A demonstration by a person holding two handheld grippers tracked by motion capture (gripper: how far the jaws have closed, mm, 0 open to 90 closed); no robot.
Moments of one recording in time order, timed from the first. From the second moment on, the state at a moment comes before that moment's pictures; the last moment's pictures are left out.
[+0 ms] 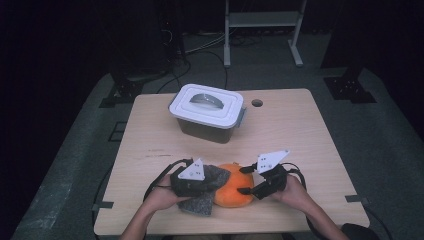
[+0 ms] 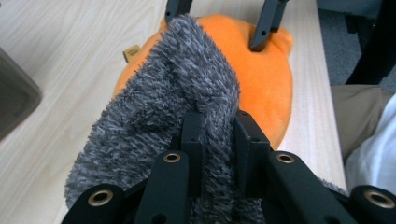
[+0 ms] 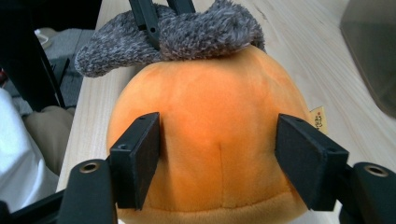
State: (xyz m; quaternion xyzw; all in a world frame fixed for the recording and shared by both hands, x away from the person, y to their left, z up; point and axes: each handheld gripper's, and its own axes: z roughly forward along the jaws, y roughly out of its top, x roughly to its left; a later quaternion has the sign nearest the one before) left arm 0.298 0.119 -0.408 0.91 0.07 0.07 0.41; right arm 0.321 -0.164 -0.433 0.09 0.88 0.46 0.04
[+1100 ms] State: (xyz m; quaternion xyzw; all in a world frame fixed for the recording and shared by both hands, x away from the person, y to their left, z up) left arm 0.321 0.109 -0.389 0.90 0.09 0.07 0.41; right arm 0.323 -0.156 -0.431 0.04 0.89 0.45 0.06
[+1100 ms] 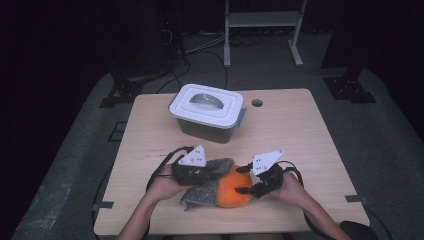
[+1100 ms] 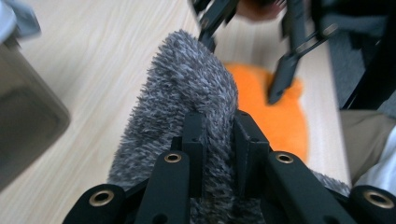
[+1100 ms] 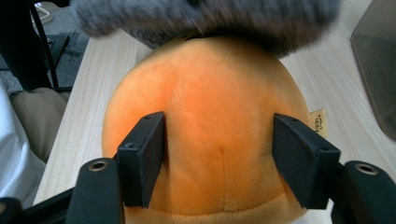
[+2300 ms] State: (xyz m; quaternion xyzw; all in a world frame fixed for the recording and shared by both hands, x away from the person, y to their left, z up) left arm 0.304 0.134 -0.401 0.90 0.12 0.03 0.43; right arm 0.323 -0.162 -0.427 0.14 0.88 0.45 0.02
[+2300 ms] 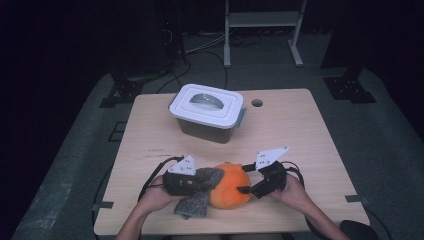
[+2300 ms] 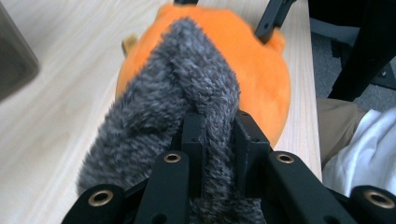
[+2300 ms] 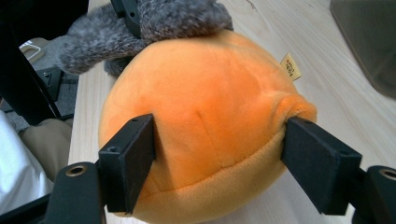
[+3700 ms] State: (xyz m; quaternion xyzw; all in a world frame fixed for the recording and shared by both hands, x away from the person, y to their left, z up) left arm 0.309 0.112 -0.381 0.89 0.10 0.04 0.44; right arm 0.320 -0.165 -0.414 0.11 0.90 0.42 0.06
